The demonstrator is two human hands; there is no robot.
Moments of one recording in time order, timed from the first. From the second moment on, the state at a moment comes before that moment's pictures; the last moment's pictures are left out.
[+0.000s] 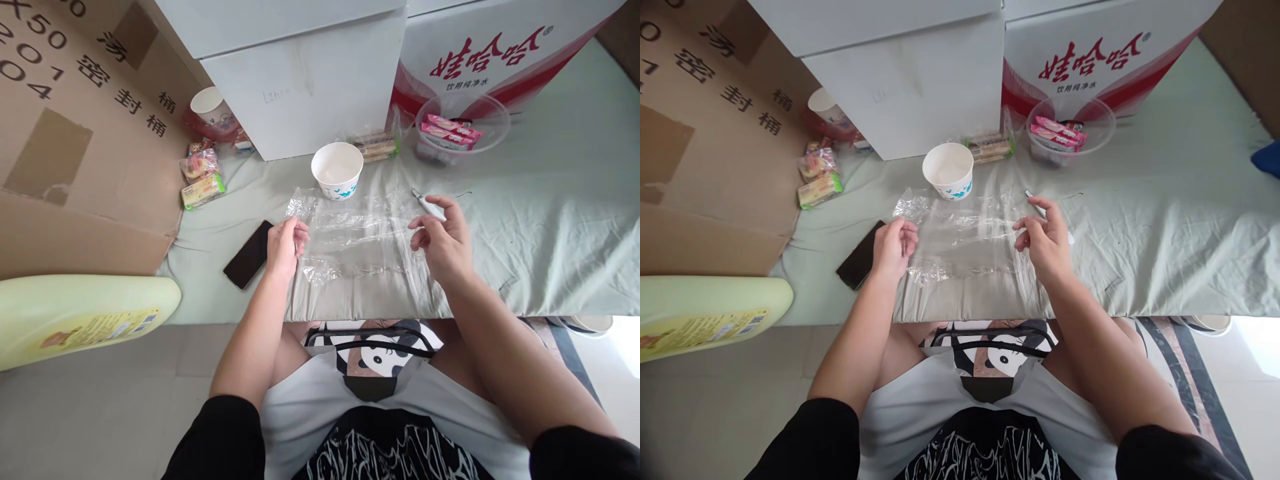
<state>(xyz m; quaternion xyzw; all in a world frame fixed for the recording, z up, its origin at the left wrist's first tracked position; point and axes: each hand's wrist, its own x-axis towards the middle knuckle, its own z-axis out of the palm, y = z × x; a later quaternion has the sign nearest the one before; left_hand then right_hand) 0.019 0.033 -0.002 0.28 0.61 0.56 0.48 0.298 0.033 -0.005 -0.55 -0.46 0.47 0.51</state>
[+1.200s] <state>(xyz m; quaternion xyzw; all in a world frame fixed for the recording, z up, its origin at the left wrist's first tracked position) 0.016 0.034 0.006 0.38 0.53 0.41 0.64 0.323 0.050 0.003 -0.41 -0.45 0.67 0.42</state>
